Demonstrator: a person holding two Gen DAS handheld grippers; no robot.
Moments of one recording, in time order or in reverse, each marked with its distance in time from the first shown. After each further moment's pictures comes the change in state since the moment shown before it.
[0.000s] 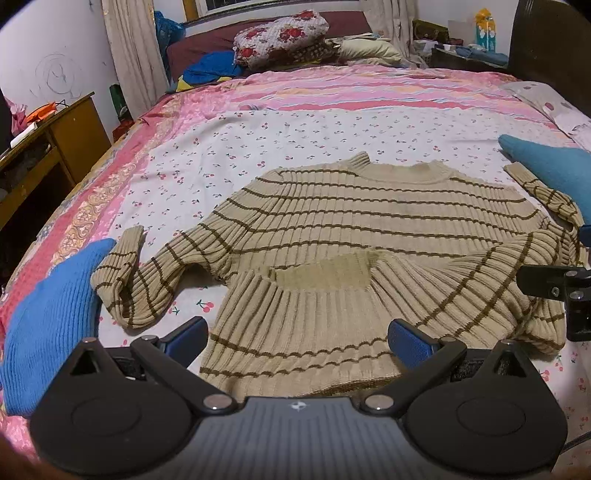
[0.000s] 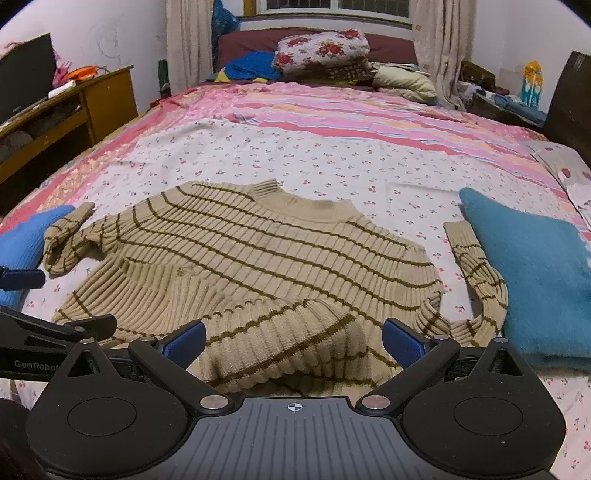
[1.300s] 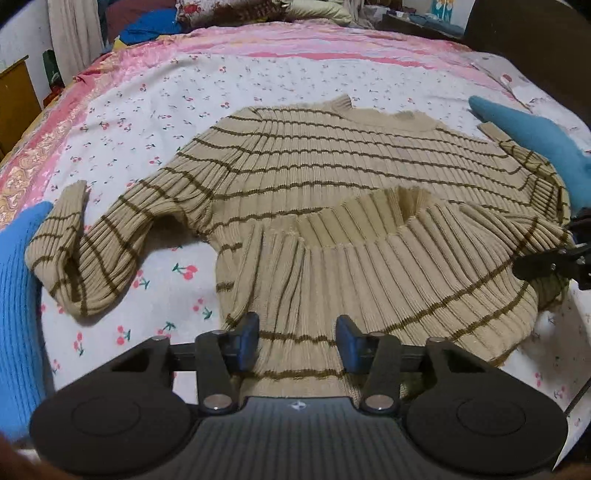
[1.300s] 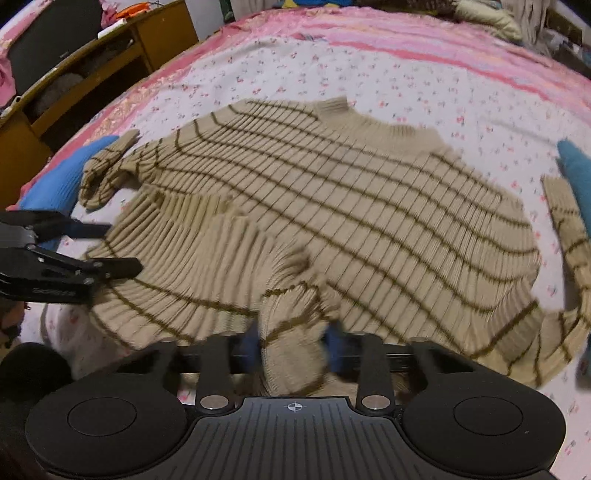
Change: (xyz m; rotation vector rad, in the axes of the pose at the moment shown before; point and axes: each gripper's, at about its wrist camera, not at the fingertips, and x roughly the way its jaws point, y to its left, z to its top) left arm 0.055 0.059 -0.017 0.046 0.126 -0.255; right arm 0.056 -0.005 -0.002 -0.066 0.260 0.271
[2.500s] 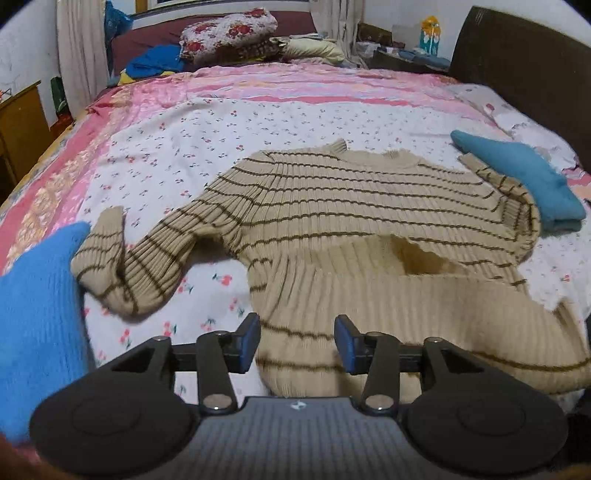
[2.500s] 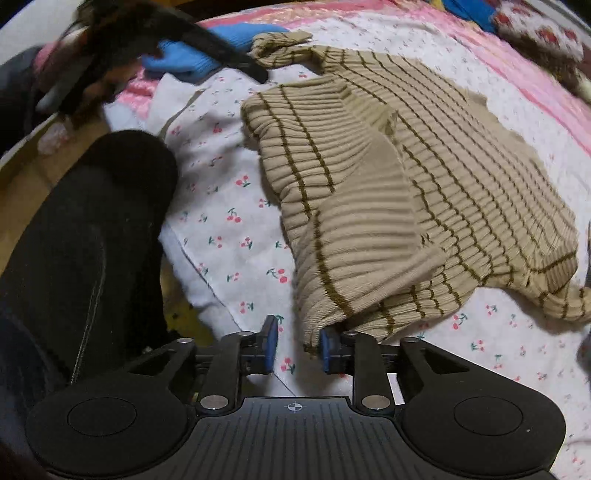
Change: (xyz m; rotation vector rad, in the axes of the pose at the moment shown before) left arm -0.051 0.014 -0.015 0.025 -0.118 -0.004; right arm -0.074 0.084 -0.123 -0.498 0.122 0.059
